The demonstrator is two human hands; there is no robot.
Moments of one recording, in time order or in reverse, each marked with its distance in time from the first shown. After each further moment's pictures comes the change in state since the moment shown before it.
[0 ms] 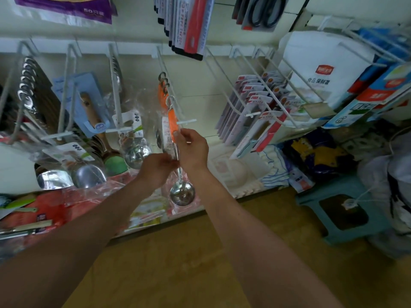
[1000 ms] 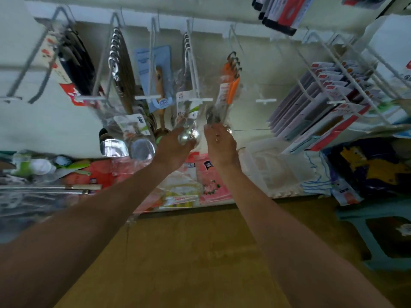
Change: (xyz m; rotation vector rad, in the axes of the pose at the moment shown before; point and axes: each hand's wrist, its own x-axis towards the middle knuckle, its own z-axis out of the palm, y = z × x) left_hand -0.013 -0.054 -0.070 0.133 0.221 0.031; right_hand -0.036 0.026 0.059 -0.138 -0.231 0.007
